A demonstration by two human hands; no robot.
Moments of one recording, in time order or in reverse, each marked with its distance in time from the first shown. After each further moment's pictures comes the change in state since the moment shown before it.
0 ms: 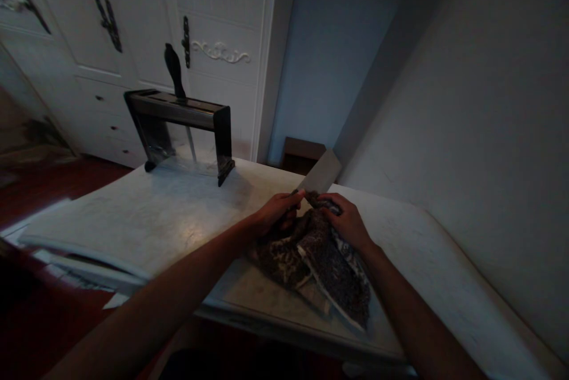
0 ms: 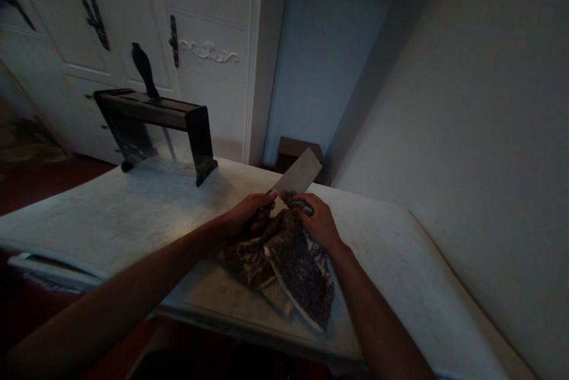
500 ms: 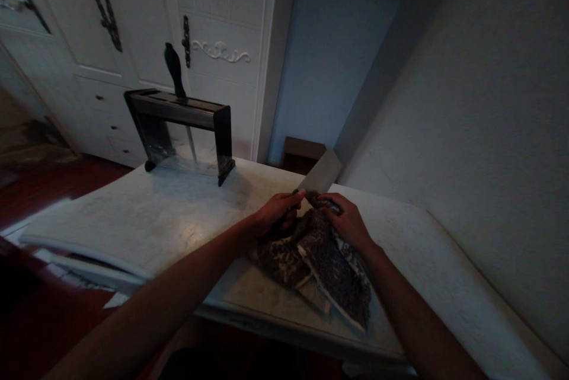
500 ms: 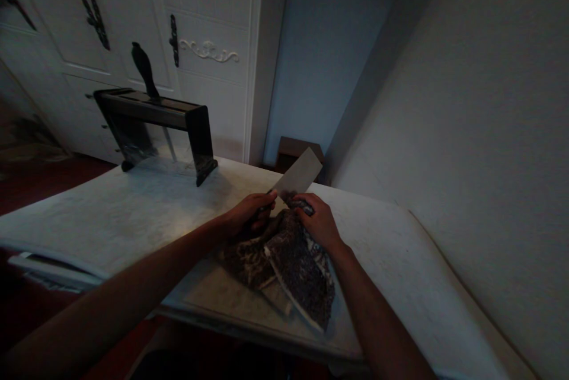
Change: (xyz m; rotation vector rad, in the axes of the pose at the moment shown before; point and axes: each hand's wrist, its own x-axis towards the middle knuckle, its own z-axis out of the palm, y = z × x) left_hand 0.000 0.000 -0.001 -0.001 -0.010 0.004; right_hand 0.000 -0.003 0.000 0.004 0.014 0.000
